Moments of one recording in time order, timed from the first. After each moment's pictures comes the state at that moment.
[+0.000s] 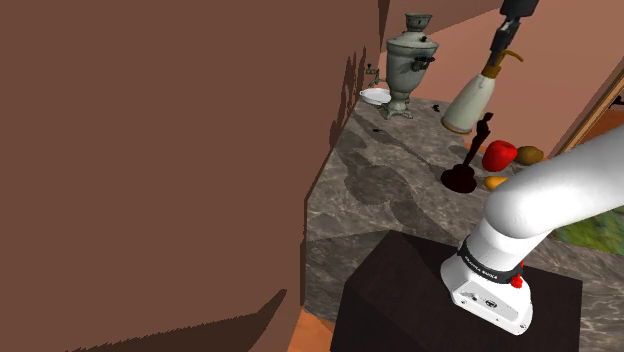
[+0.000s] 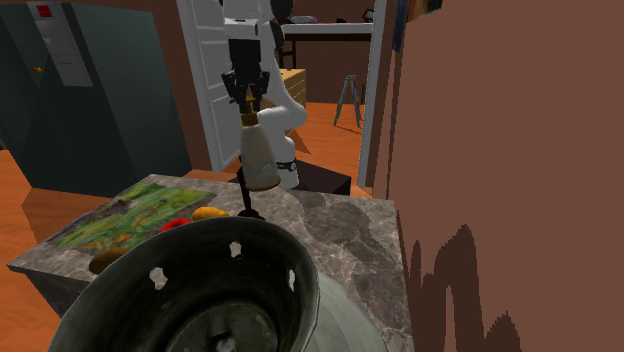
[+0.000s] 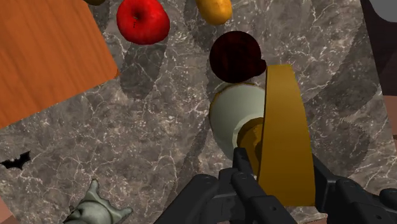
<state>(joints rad) -0.28 -0.47 -0.54 -1.92 -0.27 1.54 -0.76</state>
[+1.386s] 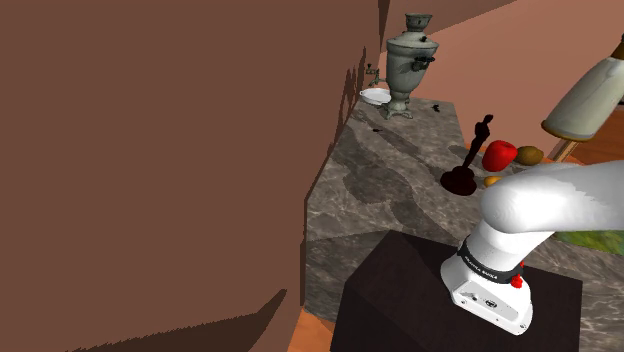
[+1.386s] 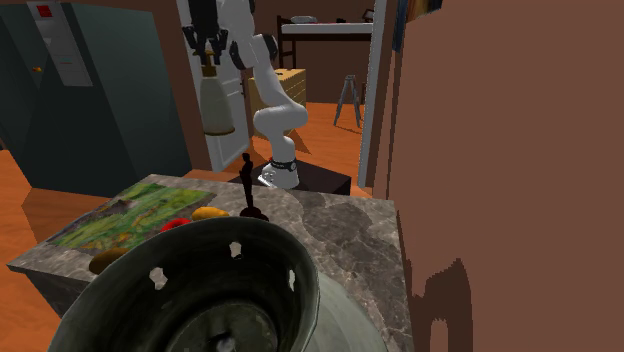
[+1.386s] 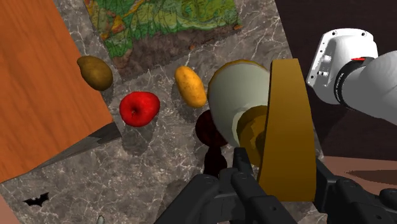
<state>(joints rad) -0.43 -0.83 -0.49 -1.79 -0.44 1.10 -0.98</state>
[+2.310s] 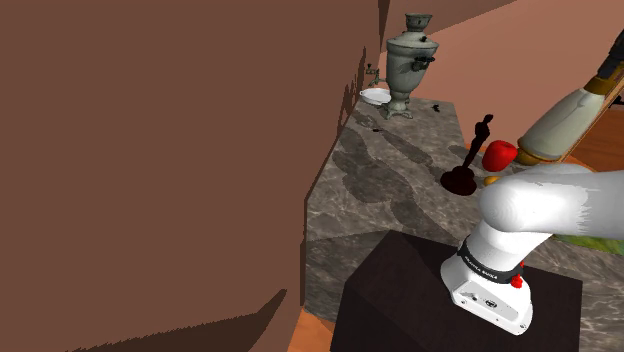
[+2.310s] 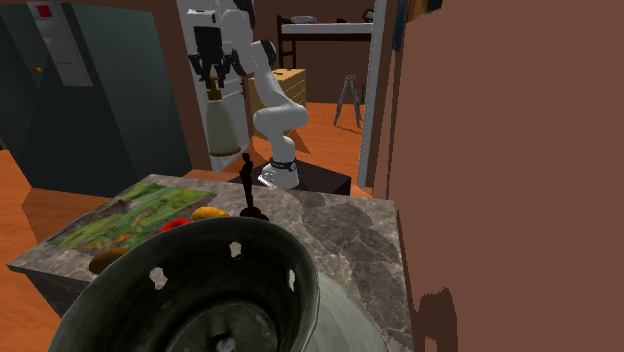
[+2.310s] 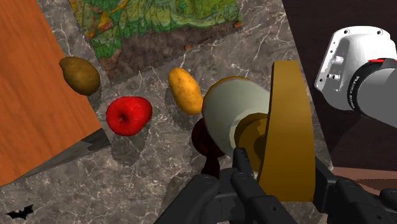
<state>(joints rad) -0.46 -0.97 -0.51 -2.06 -0.48 1.23 -0.94</state>
